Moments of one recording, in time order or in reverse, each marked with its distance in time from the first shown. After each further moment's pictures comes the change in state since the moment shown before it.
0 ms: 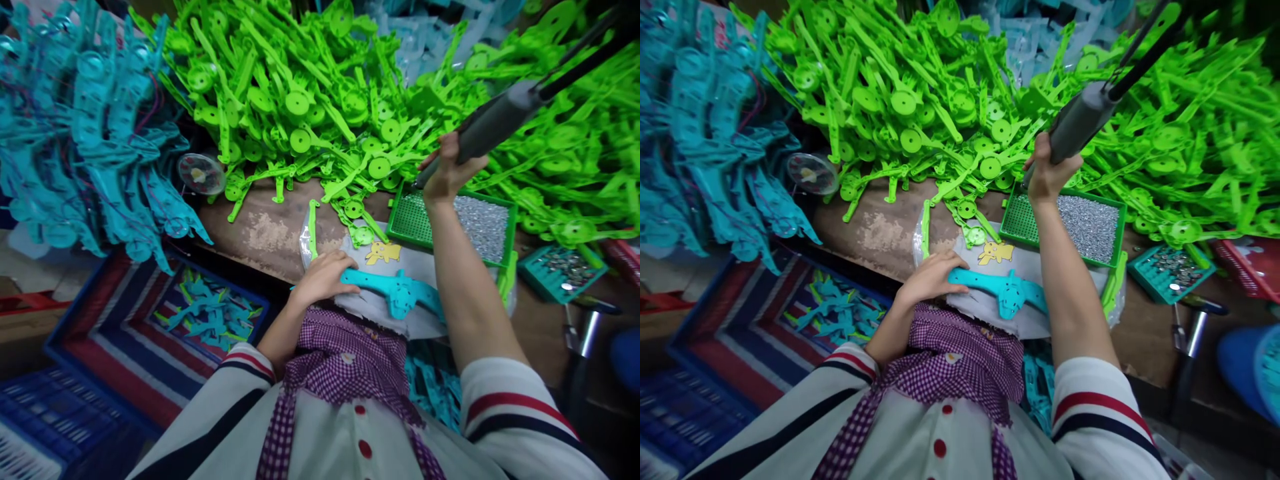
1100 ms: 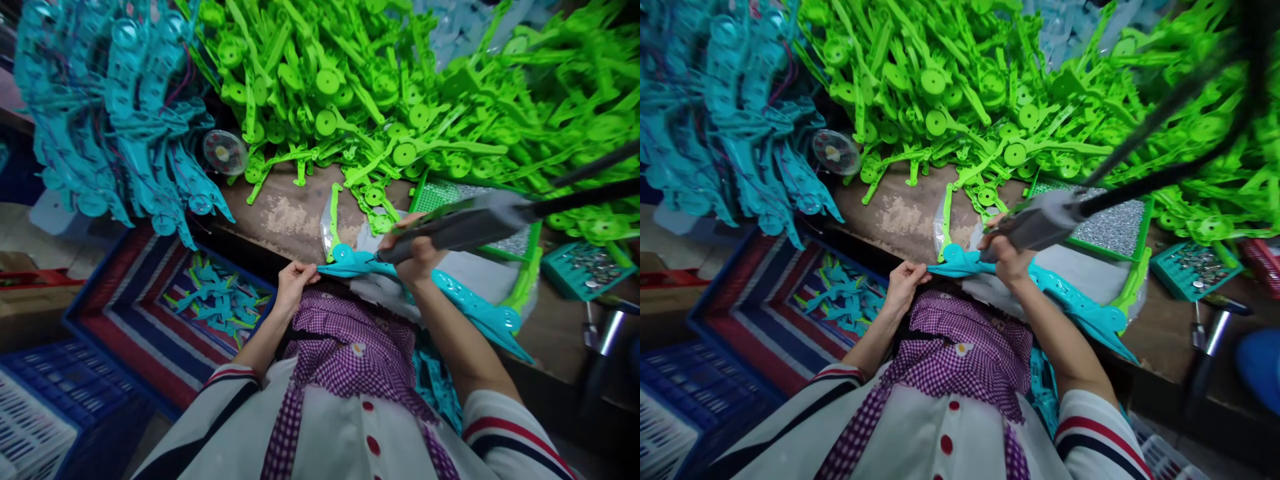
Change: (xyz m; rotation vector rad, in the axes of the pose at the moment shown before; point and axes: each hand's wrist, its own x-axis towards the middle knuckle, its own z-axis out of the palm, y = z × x) left_hand -0.090 -0.047 0.063 -1.386 0.820 -0.650; right_hand -0.170 -0.116 -0.036 0.461 -0.430 0.131
